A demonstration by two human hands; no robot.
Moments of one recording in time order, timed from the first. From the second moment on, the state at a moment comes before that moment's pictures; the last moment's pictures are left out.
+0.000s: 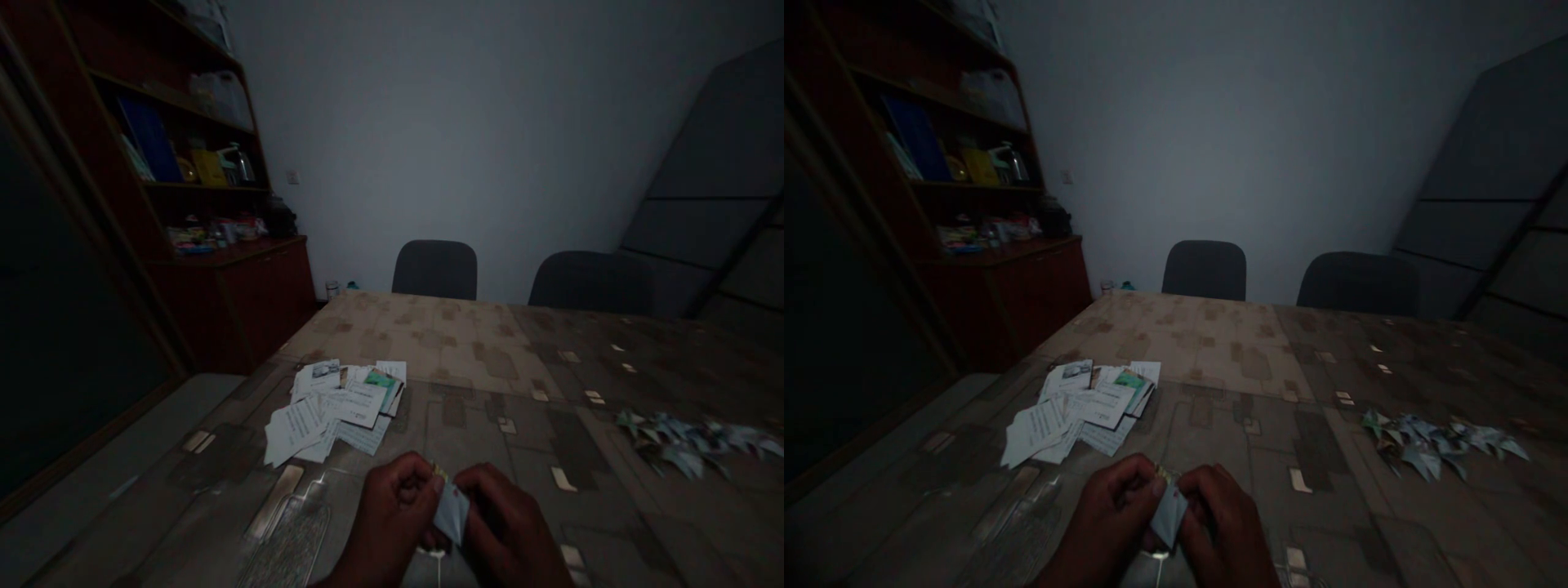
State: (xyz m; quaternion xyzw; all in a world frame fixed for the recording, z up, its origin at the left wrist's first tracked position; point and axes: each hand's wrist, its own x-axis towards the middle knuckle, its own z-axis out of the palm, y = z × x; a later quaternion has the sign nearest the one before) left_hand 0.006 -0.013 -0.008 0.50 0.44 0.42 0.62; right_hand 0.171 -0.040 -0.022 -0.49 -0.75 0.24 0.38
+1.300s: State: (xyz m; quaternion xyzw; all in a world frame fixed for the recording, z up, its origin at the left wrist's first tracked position) left_hand 0.005 -0.018 -0.025 0.54 0.32 0.41 0.66; right_hand 0.170 -0.043 -0.019 -0.53 -0.71 0.18 0.44
